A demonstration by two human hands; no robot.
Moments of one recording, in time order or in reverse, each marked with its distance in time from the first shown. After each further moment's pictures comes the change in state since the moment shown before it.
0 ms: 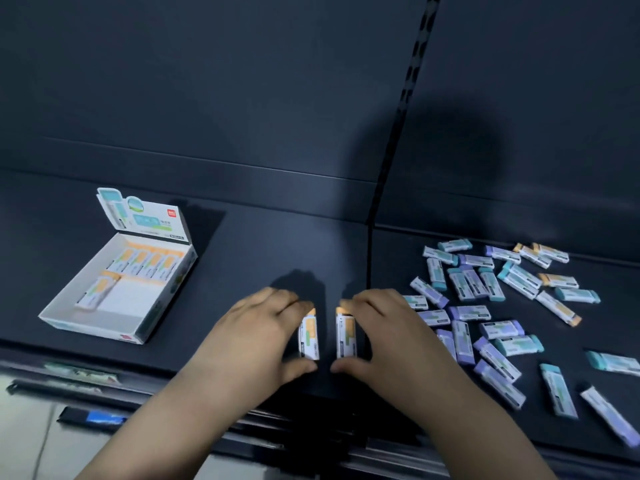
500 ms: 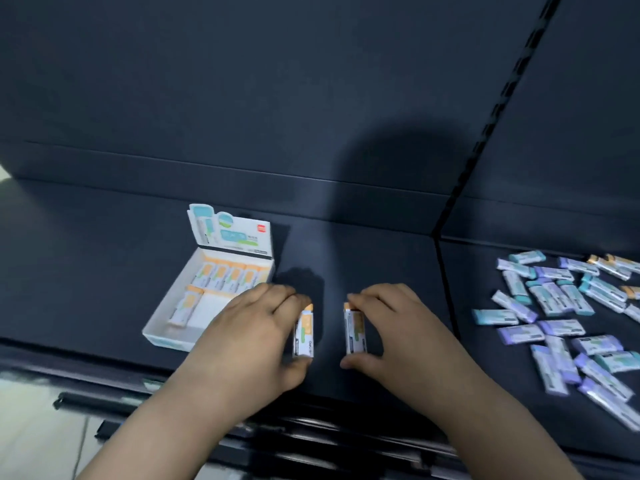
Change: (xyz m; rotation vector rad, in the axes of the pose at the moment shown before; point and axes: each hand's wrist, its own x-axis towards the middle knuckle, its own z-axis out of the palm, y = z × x) left_hand -0.046 -0.103 -0.031 0.019 0.085 -0.023; right_hand 0.058 -0.086 0.030 -0.027 0.008 -0.039
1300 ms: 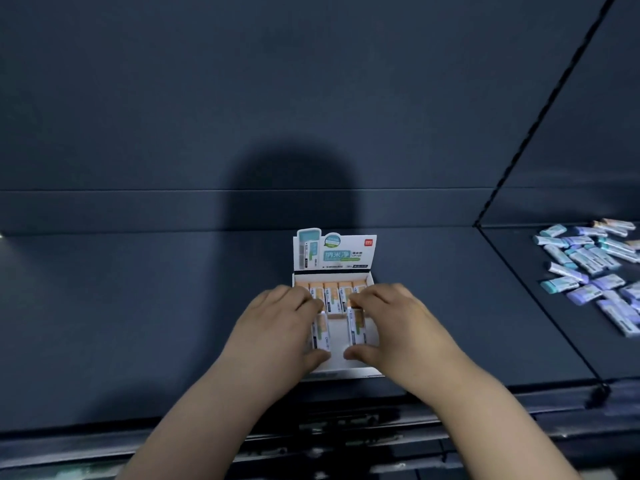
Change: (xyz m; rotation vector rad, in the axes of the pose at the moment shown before) left_hand -0.021 -0.171 -0.018 -0.023 -0.156 0.177; right_hand 0.100 -0.144 0.075 -0.056 0.064 0.290
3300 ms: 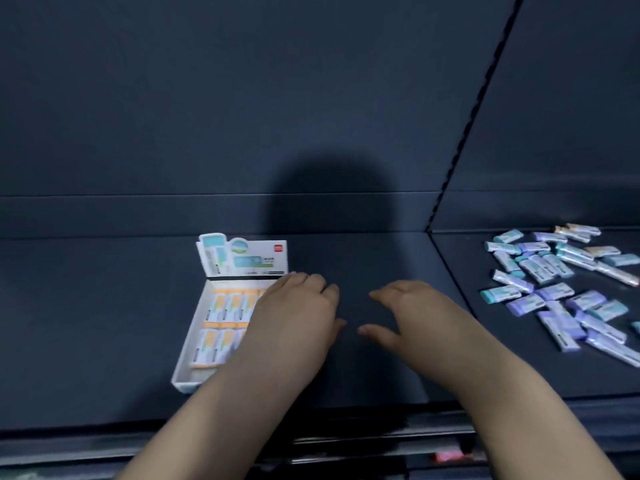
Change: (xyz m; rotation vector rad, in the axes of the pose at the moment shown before) left_hand 0.084 0.126 0.005 0.134 0.082 -0.030; right_hand -0.033 0.116 -0.066 -0.096 -0.083 0.036
